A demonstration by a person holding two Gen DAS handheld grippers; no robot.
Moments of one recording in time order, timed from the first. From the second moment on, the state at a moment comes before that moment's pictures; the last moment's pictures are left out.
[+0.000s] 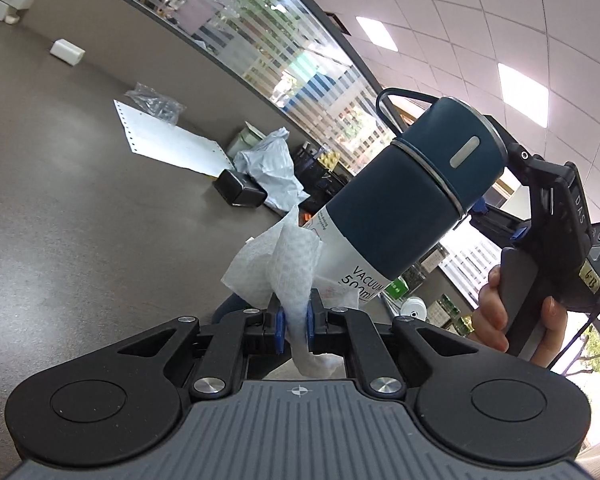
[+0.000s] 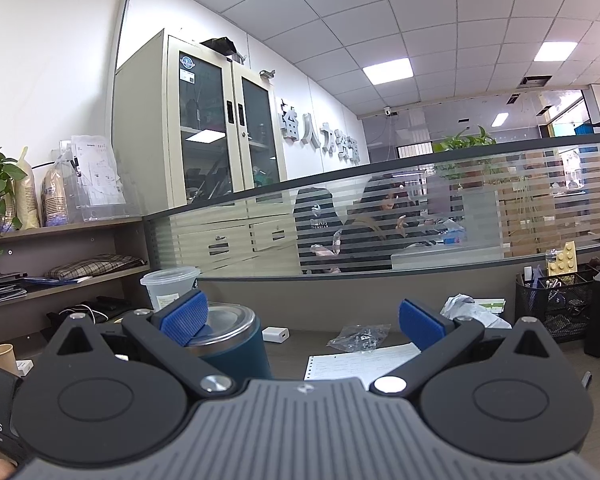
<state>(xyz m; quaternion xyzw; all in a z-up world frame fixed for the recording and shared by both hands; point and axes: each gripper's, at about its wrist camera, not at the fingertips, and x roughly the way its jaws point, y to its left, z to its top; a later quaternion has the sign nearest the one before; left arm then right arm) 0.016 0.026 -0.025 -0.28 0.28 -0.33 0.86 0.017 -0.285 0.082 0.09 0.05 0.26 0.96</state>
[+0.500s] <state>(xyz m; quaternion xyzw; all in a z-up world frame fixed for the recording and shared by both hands) 0.018 0.025 -0.039 -0.27 0.31 -0.32 0.85 0.018 -0.286 0.086 0.09 0.05 0.26 0.96</state>
